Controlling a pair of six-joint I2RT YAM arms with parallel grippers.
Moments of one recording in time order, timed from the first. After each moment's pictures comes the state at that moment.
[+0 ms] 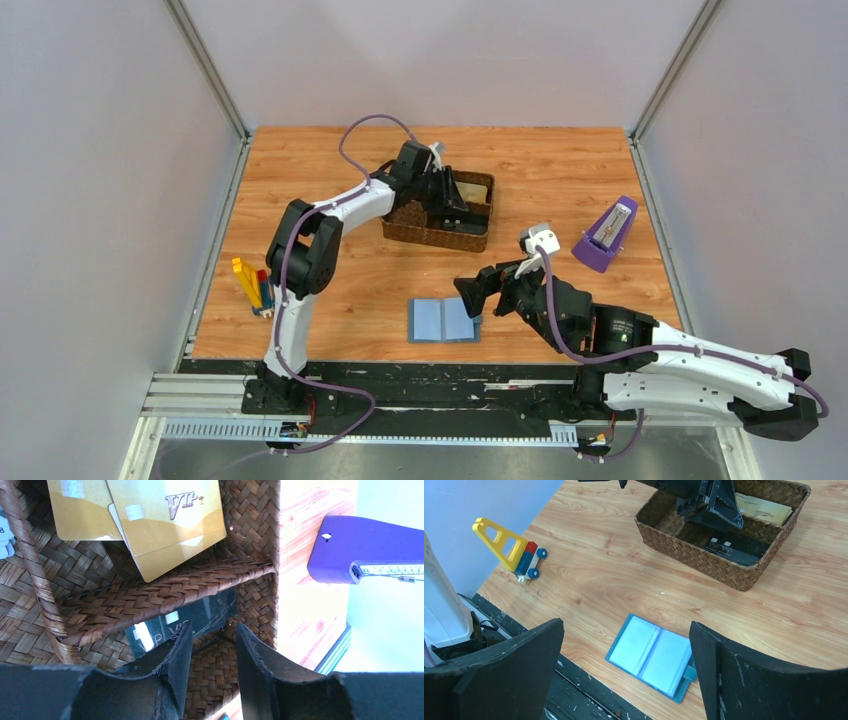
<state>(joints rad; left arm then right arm) -0.55 2.15 1.62 -0.19 0.42 -0.67 1.30 0.74 0.82 -0.36 0.66 0.50</state>
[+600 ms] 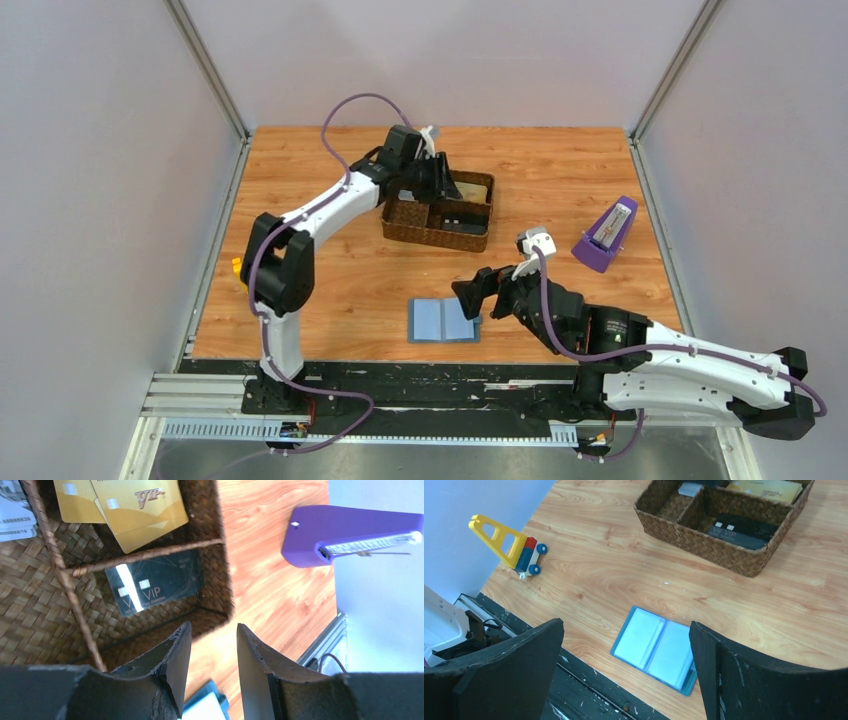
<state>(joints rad) -0.55 1.99 1.63 -0.33 0.41 -0.61 1.30 0.75 0.80 -0.37 0.66 0.56</state>
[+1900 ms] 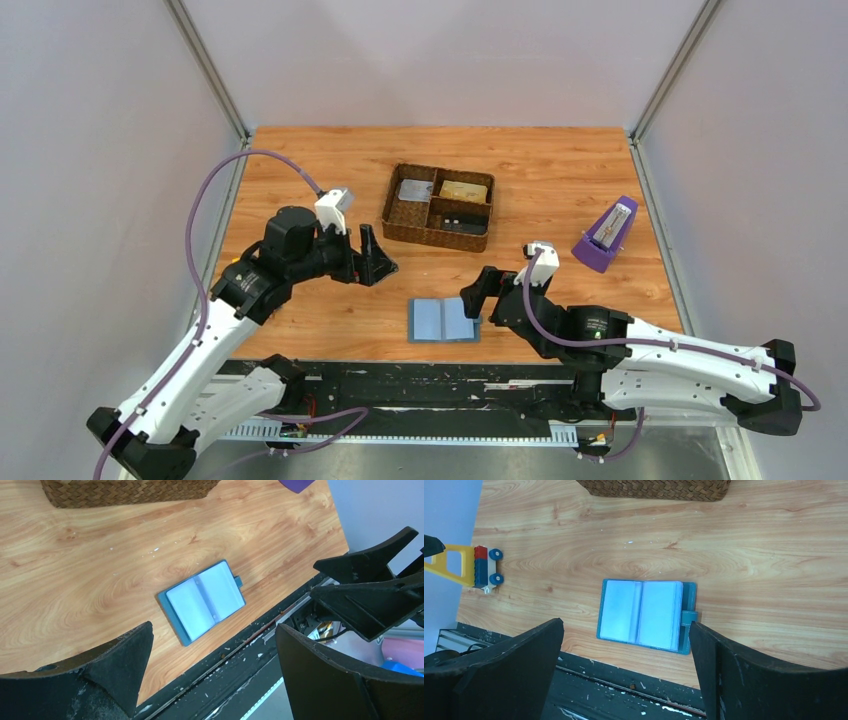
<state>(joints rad) -0.56 0.86 0.97 -0.64 0.29 -0.47 1.29 0.84 0.78 -0.63 0.74 1.04</state>
